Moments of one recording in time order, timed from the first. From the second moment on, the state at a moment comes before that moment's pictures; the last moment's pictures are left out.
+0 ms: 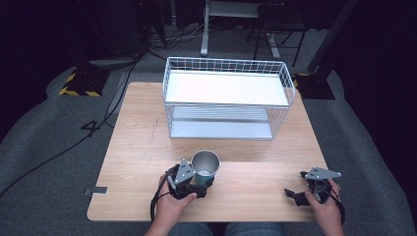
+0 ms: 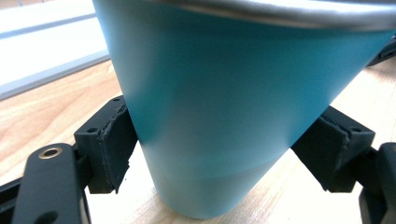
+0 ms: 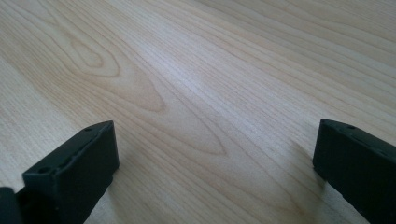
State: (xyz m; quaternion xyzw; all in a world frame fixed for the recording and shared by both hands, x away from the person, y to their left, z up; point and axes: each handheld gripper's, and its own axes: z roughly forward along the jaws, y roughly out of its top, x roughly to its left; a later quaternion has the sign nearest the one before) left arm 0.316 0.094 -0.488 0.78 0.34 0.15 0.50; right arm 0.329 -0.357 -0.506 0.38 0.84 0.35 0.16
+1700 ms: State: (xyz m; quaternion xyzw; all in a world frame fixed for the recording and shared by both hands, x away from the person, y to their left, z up) left arm 0.417 0.059 -0.453 0.73 0.35 0.18 0.56; right arm 0.329 -0.357 -0.506 0.38 0.84 0.35 0.16
